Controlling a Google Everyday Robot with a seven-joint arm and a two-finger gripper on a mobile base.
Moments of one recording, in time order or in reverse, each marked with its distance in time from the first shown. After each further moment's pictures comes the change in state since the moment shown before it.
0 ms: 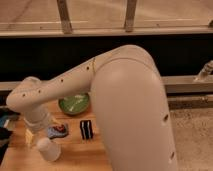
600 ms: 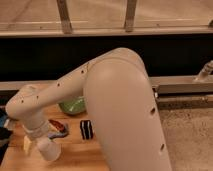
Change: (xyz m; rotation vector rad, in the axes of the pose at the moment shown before) arm 0.009 0.019 0.028 -0.041 0.050 0.021
